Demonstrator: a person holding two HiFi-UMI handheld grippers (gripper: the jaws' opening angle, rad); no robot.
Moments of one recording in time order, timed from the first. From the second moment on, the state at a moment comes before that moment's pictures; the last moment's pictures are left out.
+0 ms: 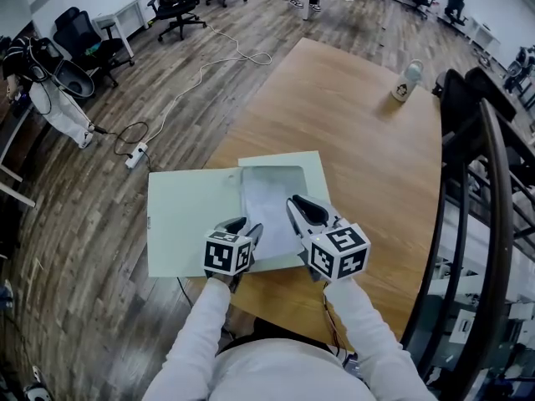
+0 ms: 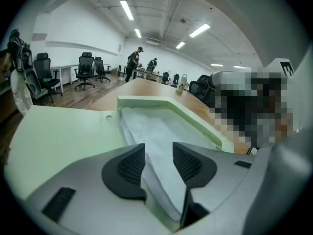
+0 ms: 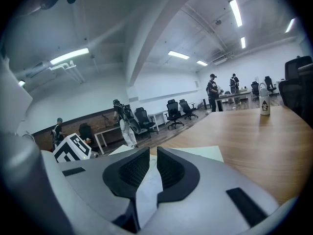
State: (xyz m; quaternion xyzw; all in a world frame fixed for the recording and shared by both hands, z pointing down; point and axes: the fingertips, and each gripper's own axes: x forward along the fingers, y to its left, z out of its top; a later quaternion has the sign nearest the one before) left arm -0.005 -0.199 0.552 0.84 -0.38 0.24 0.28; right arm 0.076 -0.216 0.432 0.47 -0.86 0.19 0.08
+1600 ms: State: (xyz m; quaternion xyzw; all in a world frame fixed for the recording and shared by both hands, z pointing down) left arm -0.071 -0.178 0.408 0.88 -0.47 0.08 0.10; right arm 0.087 -0.158 0.407 0.52 -0.84 0.15 0.07
